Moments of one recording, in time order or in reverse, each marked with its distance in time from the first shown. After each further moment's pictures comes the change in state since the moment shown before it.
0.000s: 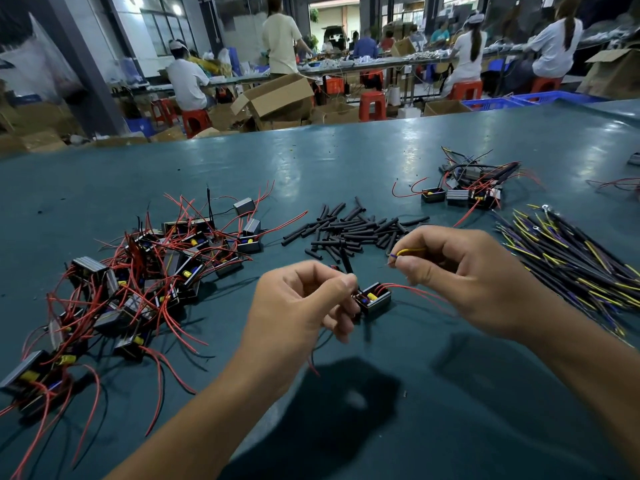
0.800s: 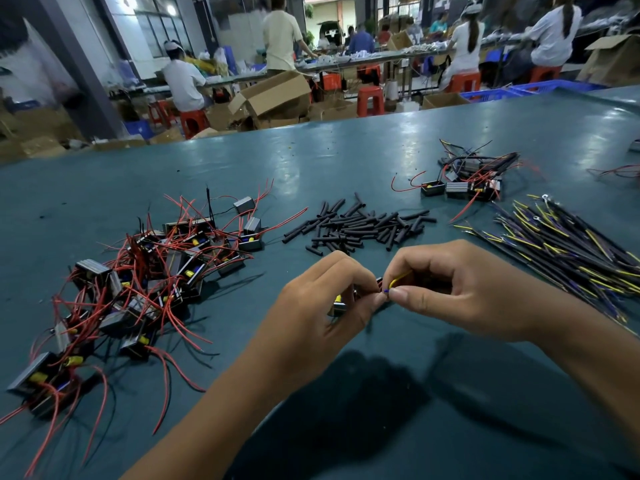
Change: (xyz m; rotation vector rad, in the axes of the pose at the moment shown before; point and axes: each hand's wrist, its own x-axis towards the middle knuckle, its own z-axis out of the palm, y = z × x) left_hand 0.003 -0.006 -0.006 0.741 -0.242 0.662; right_hand -0.007 -0.001 -0.002 -0.040 -0.272 0.001
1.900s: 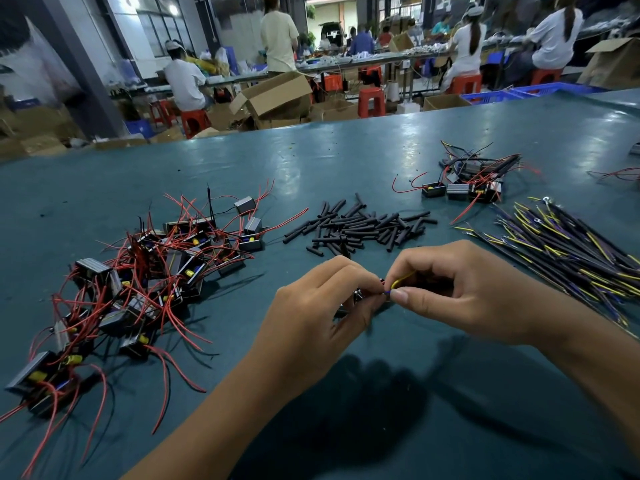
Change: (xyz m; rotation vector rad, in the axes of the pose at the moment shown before) left_hand -0.002 0.003 0.000 0.091 0.070 0.052; right_hand 0.000 0.002 0.000 -0.042 0.018 -0.050
